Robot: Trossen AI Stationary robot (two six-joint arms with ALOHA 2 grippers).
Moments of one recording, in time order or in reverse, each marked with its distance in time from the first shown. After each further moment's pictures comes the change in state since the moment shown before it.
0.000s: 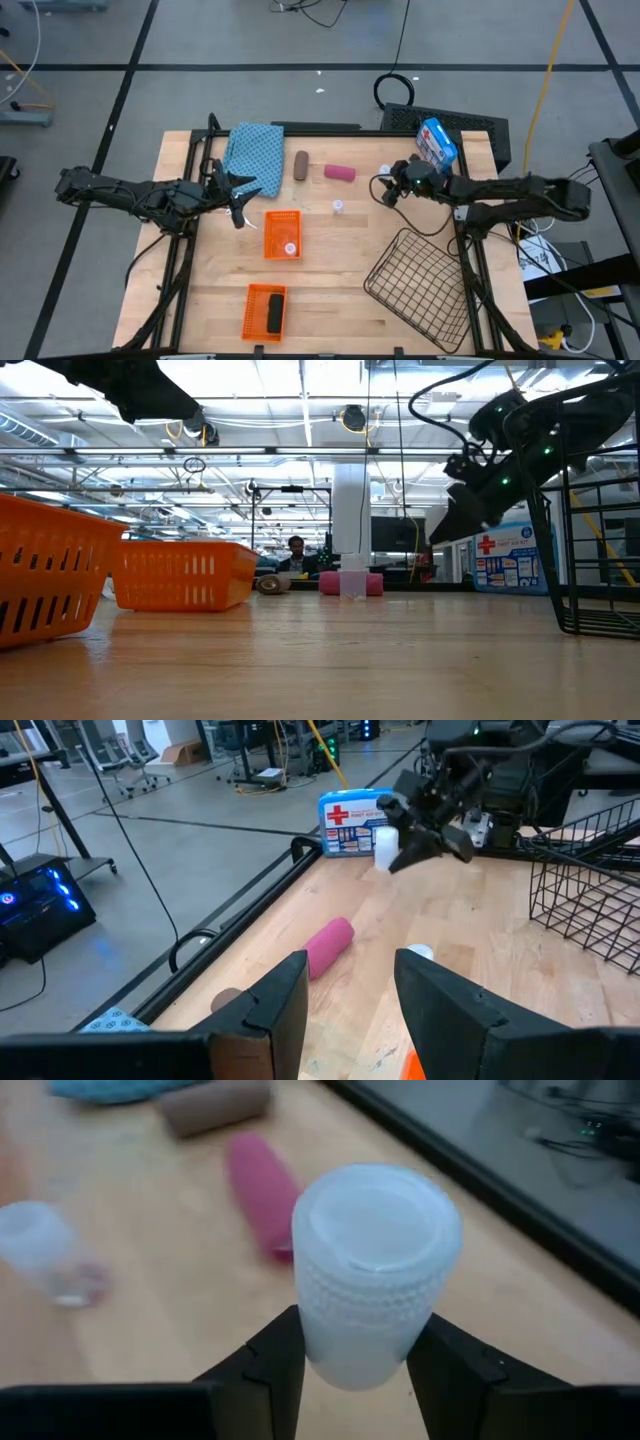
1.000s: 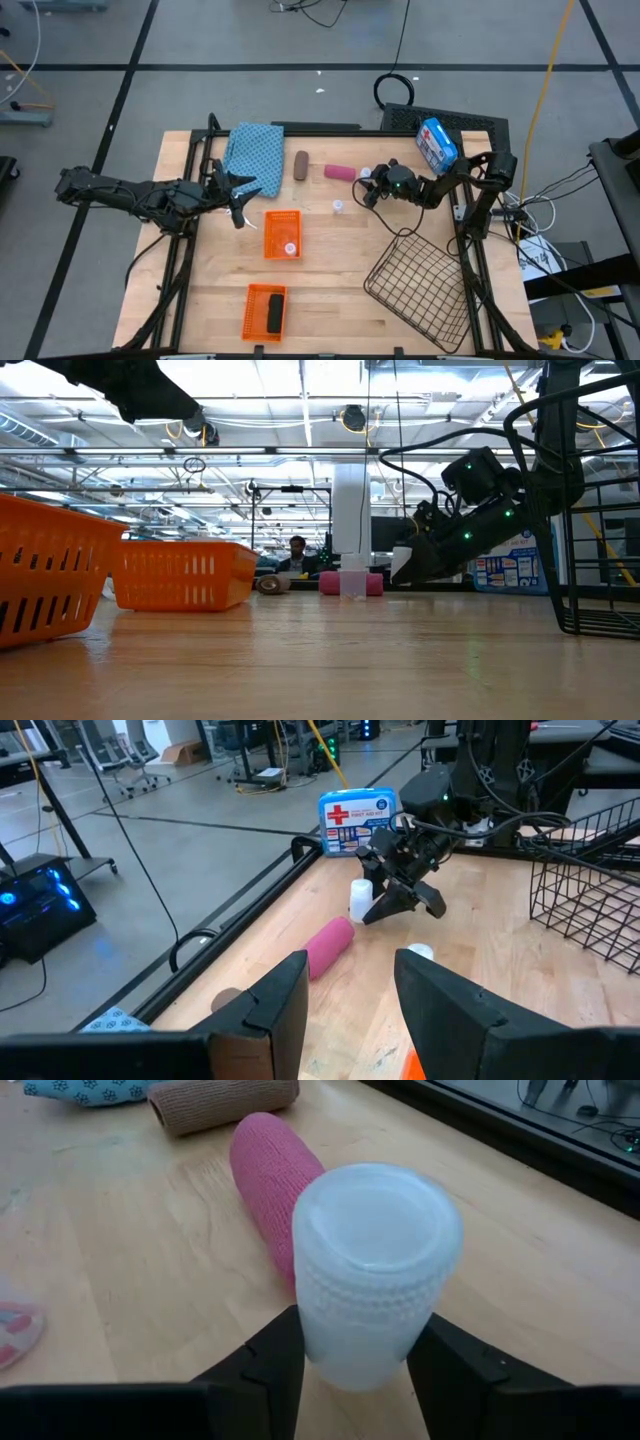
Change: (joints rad) left arm 0.000 0.000 0.000 -0.001 0.000 0.000; right arm -0.031 0.666 -0.002 0.782 -0.086 -0.002
